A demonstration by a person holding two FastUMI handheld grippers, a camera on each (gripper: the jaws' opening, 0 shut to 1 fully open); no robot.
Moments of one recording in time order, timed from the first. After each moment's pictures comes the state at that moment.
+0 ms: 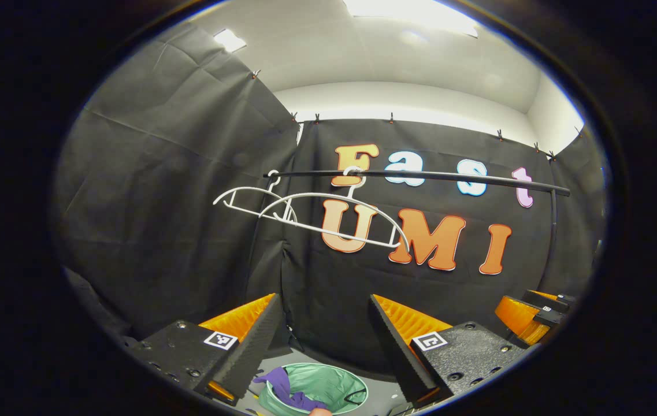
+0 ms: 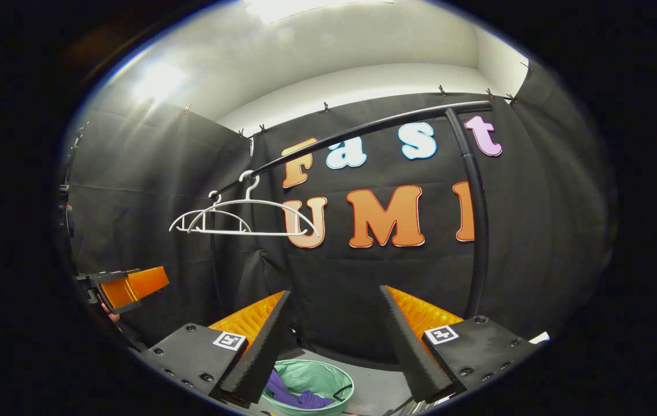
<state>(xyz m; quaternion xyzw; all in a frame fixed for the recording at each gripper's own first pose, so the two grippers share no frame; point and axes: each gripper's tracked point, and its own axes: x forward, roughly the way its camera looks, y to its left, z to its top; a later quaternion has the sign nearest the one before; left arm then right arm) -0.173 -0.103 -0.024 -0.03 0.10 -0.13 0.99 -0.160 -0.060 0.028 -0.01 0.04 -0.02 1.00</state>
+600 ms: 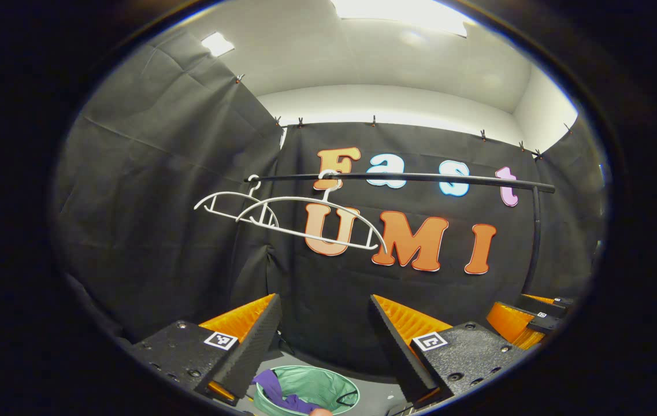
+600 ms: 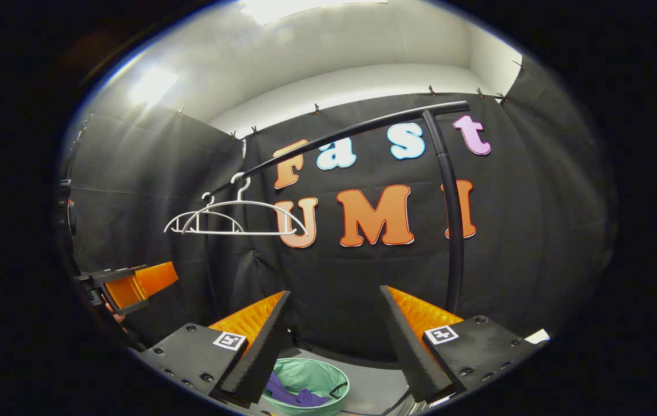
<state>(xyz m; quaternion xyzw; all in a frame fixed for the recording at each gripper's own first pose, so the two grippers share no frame) -0.177 -0.133 -0.014 -0.03 0.10 -0.18 0.98 -0.171 -0.075 0.030 -0.01 0.04 -0.05 1.00</state>
